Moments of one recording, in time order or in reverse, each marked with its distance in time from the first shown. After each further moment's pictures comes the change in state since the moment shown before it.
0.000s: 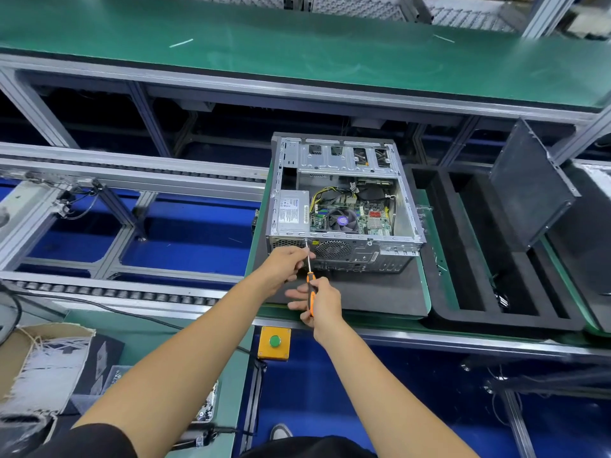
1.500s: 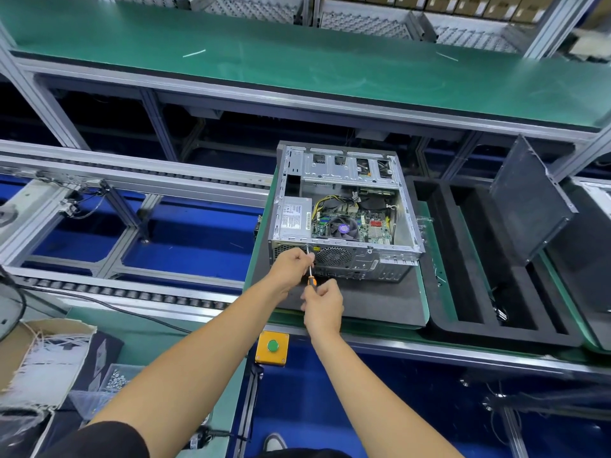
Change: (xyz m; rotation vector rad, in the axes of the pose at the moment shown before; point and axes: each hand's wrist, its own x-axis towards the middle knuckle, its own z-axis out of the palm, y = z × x) left_hand 0.000 0.003 0.019 0.103 0.163 0.075; right_hand 0.001 0.015 -0.003 -0.403 0.223 -0.458
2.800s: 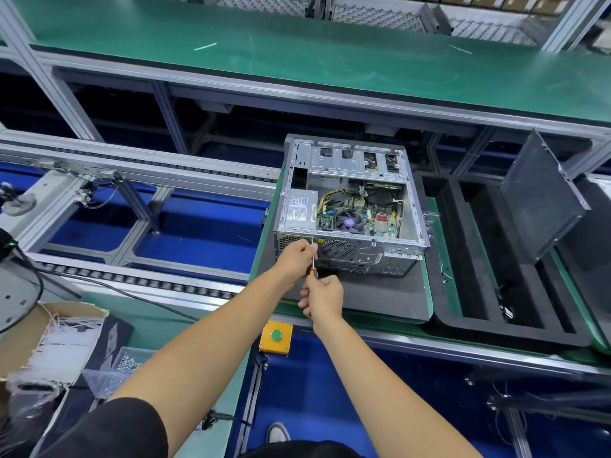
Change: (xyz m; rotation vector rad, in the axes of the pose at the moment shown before) left_hand -0.009 0.004 0.002 0.019 0.002 0.014; right_hand 0.005 -0.005 0.001 0.162 -0.119 0.159
